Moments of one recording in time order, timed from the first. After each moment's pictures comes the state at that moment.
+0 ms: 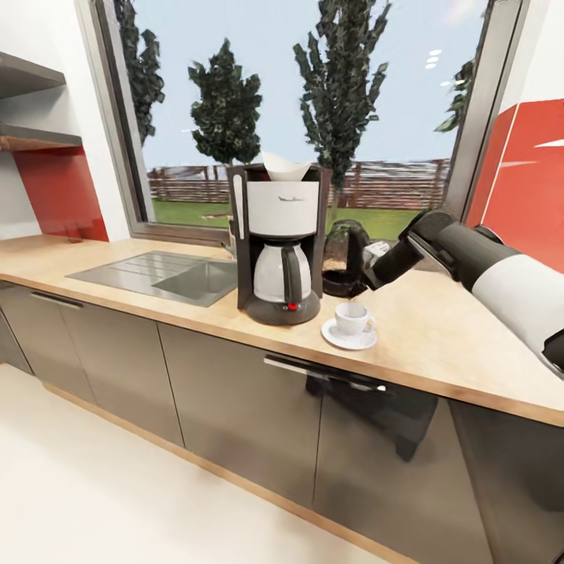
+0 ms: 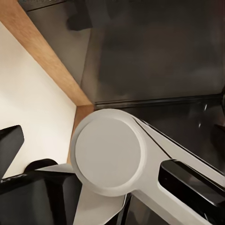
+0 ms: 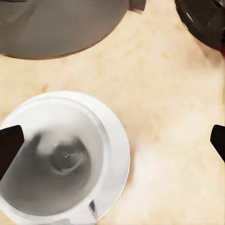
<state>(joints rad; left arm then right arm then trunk) -0.15 0.34 -0.03 -0.03 0.55 0.11 -1.57 -1.63 -0.28 0.99 -0.56 -0.28 1.00 0.93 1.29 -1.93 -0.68</state>
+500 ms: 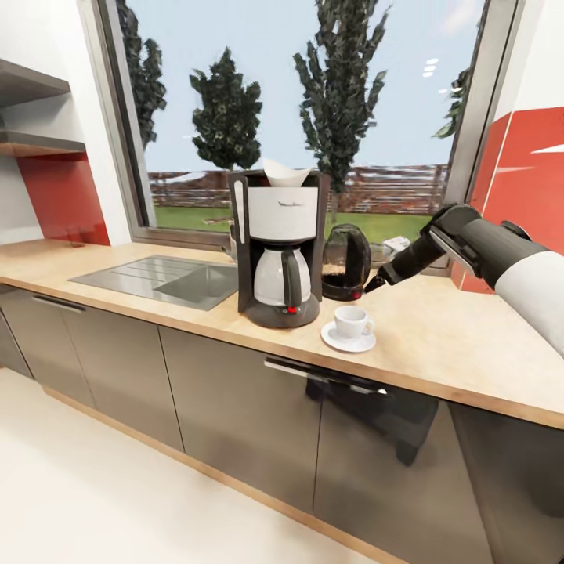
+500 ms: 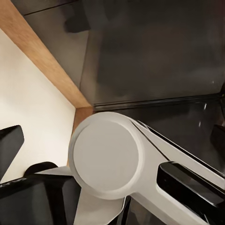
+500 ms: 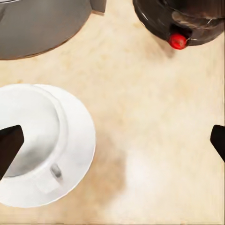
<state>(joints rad) -0.15 0.34 -0.03 -0.03 0.55 0.11 -1.57 -1.64 -0.35 0.97 -0.56 -0.28 1.00 0.93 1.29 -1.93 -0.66</state>
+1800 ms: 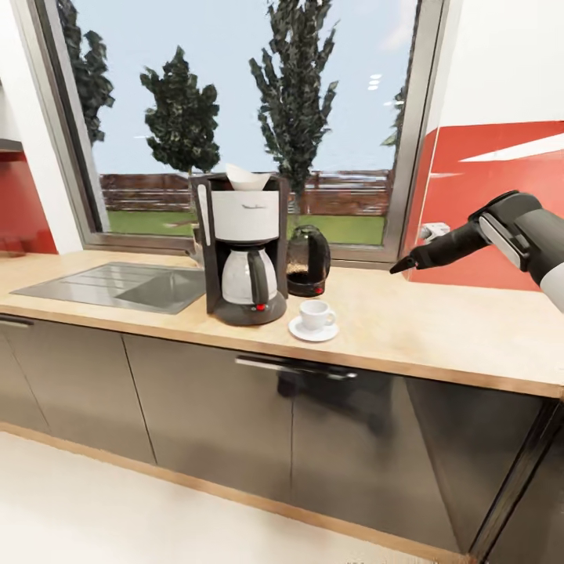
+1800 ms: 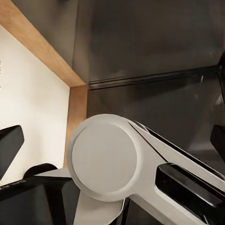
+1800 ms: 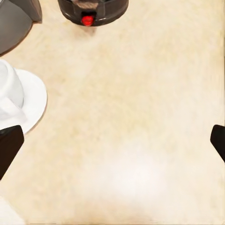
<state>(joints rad) -0.15 0.34 -0.03 -0.03 0.55 0.11 -1.57 -1.64 -0.46 0.78 -0.56 -0.28 1.00 0.93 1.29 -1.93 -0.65</state>
